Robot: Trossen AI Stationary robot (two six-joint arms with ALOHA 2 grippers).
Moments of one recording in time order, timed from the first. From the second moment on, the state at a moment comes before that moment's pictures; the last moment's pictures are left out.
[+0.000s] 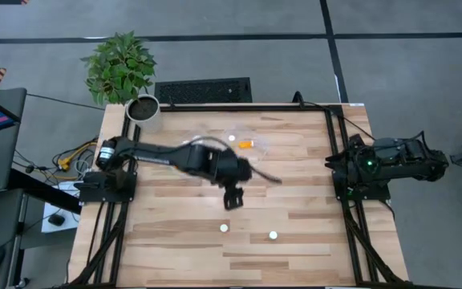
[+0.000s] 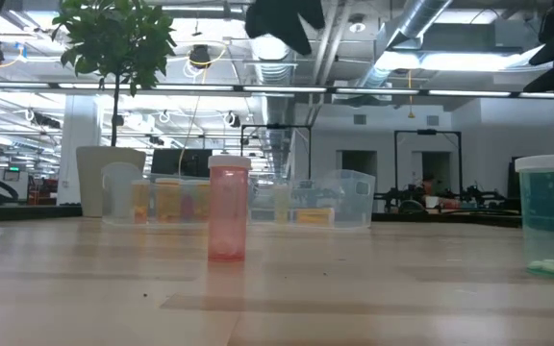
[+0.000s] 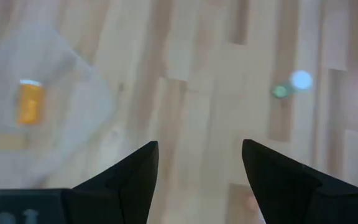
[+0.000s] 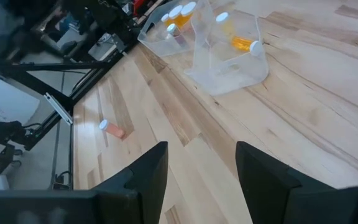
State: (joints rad) left arm -0.13 1.91 1.91 -1.02 -0.11 -0.29; right arm 0.08 0.05 0.62 -1.02 0.18 0.79
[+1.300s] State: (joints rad) left arm -0.49 1.90 1.34 -0.50 -0.24 -0.44; right arm 0.08 0.05 0.62 -1.02 0.18 0.79
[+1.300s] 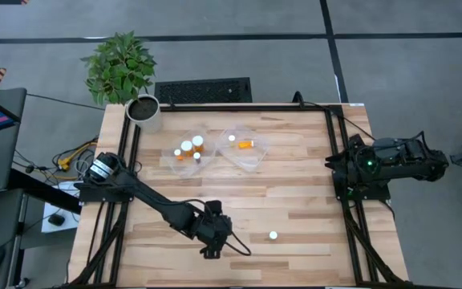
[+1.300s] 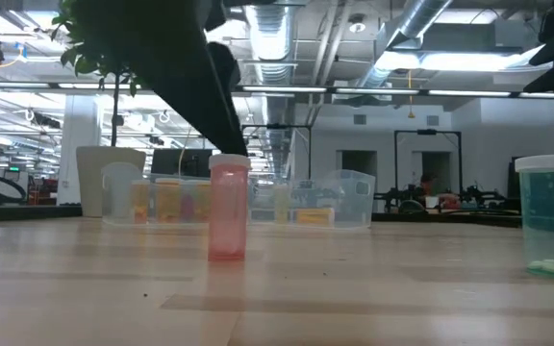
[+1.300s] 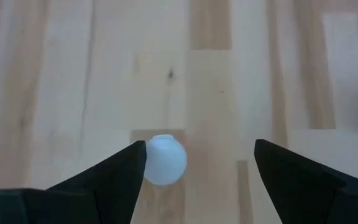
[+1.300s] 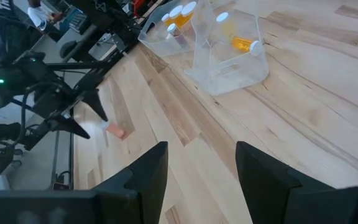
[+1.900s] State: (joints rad) left arm -0.44 1.91 1.34 -0.57 -0.23 -0.39; right arm 0.08 0.05 0.62 -1.02 0.18 0.78
